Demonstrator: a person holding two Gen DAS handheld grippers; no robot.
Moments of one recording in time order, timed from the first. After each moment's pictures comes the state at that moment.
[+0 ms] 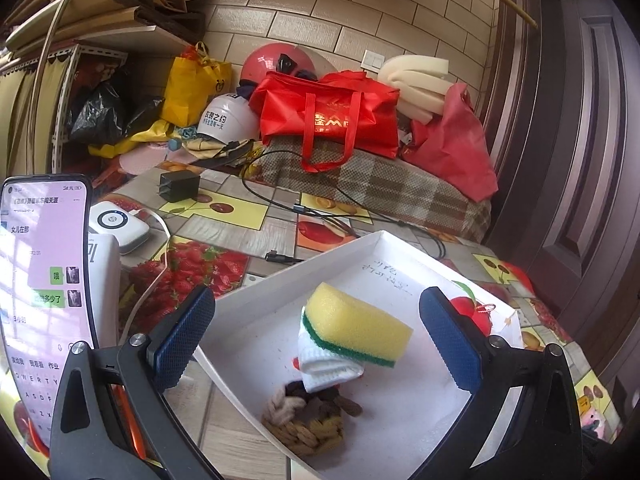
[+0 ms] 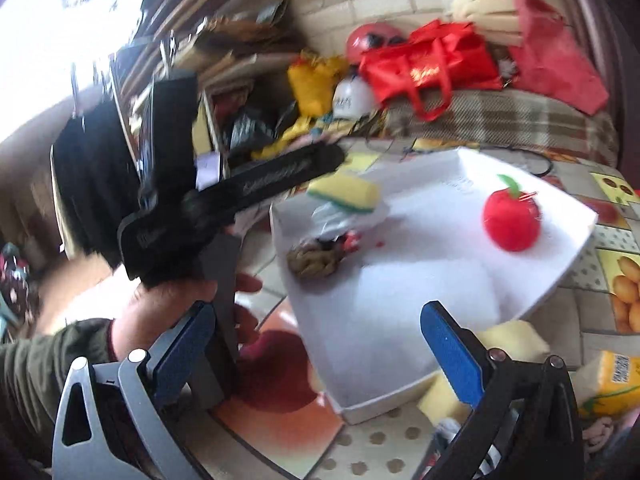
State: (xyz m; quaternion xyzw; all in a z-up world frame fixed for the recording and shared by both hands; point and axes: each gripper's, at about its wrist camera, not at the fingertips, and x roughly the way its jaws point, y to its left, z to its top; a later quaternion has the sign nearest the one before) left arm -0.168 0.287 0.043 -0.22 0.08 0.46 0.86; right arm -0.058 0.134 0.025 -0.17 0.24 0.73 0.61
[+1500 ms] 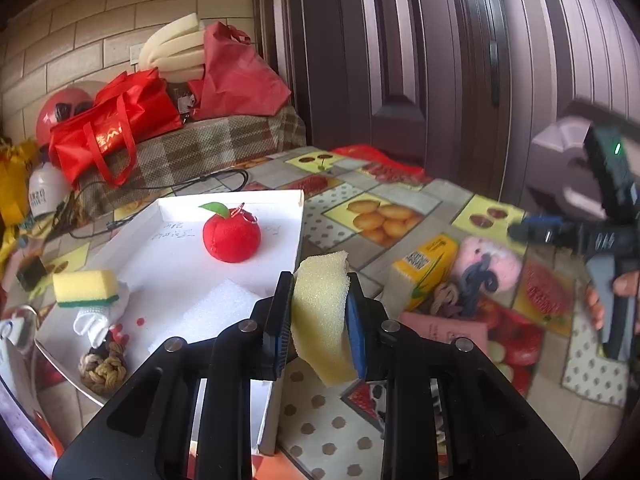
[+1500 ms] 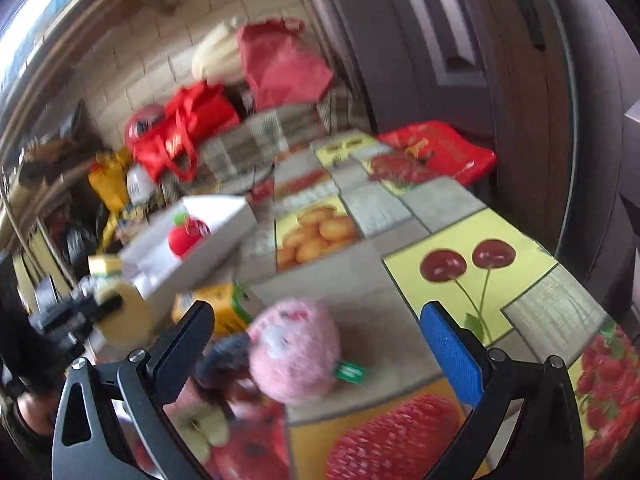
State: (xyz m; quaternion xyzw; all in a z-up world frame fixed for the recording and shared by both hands) left arm -0.073 0.149 0.048 -0.02 0.23 0.20 0.95; right arm 0.132 -0.043 0.029 -0.03 0.31 0.49 0.82
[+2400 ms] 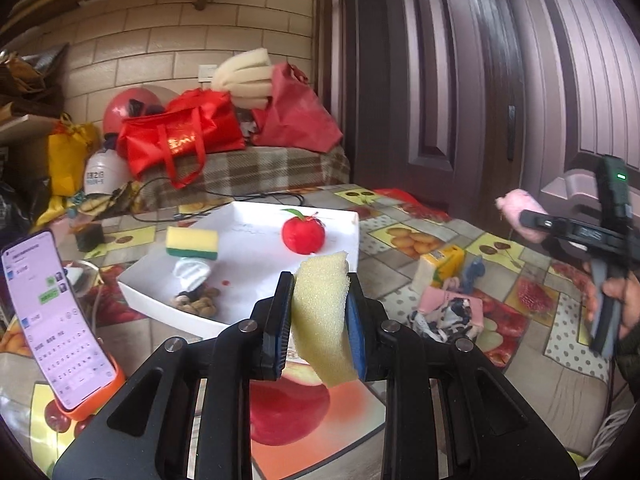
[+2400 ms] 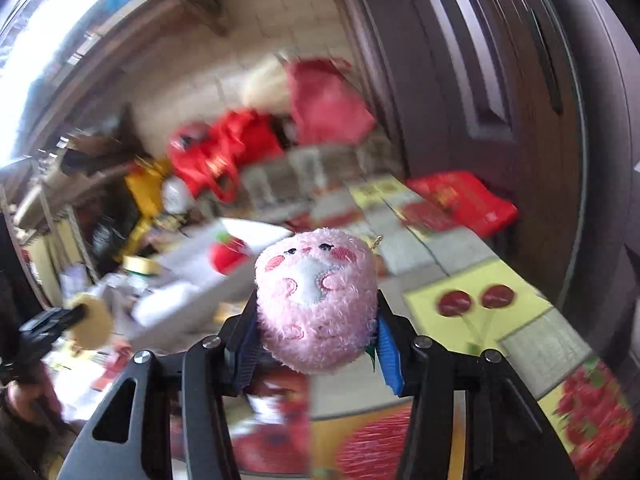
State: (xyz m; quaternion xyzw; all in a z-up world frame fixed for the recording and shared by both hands) left arm -0.193 0.143 0.050 -0.05 0.14 0.27 0.95; right arm 0.077 -0.079 0.055 0.01 0.19 0.55 0.81
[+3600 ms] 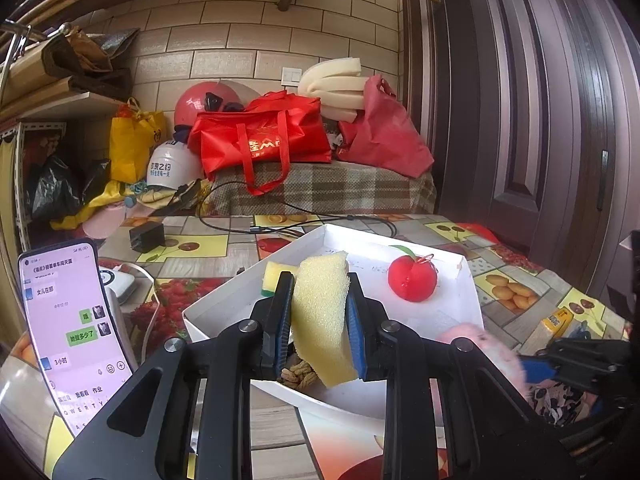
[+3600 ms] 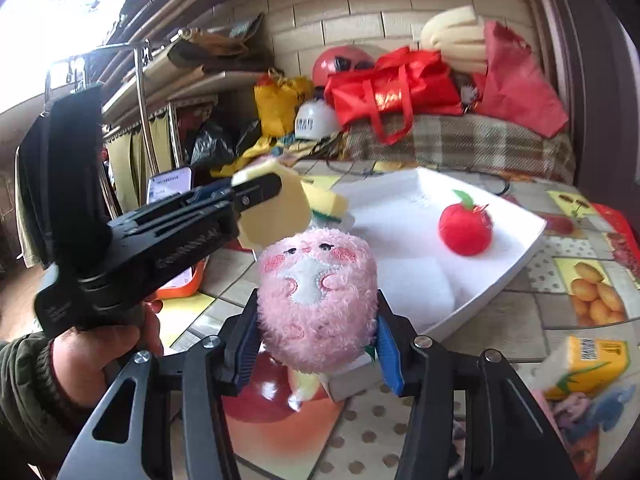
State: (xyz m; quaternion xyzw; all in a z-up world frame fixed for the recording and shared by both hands) left arm -0.186 0.236 0.050 -0.09 0.10 0.38 0.91; right arm -0.065 0.113 0.031 -0.14 0.21 0.68 0.69
